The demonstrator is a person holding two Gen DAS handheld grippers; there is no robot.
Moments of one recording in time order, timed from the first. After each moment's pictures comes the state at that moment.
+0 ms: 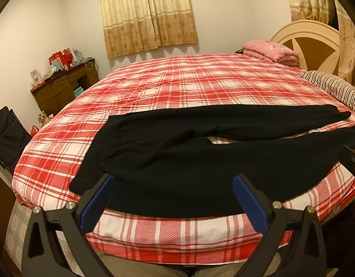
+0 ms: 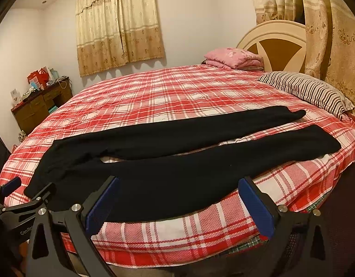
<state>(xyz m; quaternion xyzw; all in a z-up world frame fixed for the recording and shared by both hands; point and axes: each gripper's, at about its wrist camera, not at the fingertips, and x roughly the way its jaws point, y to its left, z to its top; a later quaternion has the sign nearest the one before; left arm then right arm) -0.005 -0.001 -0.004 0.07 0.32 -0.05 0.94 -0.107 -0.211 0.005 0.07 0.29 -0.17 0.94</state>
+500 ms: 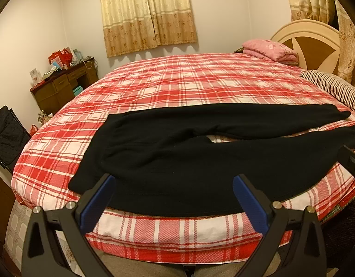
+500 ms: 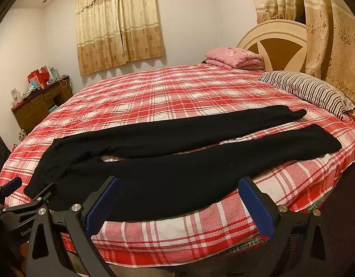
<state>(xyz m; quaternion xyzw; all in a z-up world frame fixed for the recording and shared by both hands) -0.005 -0.002 -0.006 0.07 0.33 -0.05 0.94 -0.108 -0.210 0.004 0.07 0.30 -0.17 0.94</state>
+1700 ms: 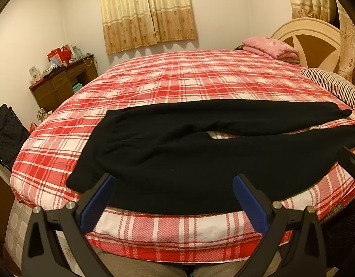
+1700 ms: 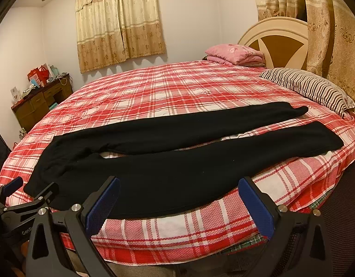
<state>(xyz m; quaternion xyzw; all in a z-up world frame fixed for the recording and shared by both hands) -0.003 -0.001 -0.015 0.07 0.34 -0.05 0.94 -0.104 -0.205 -0.002 0.08 0.30 -0.16 0.94</state>
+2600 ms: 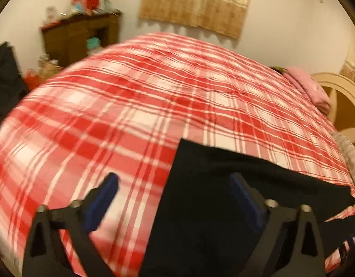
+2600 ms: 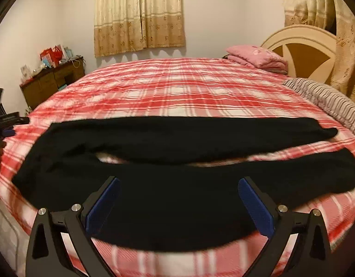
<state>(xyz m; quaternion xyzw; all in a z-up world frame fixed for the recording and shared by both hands) 0.215 0.190 -0.013 -0.09 0.41 -0.04 0.91 -0.010 -0.213 -0.024 0.05 0.33 -0.10 0.94</state>
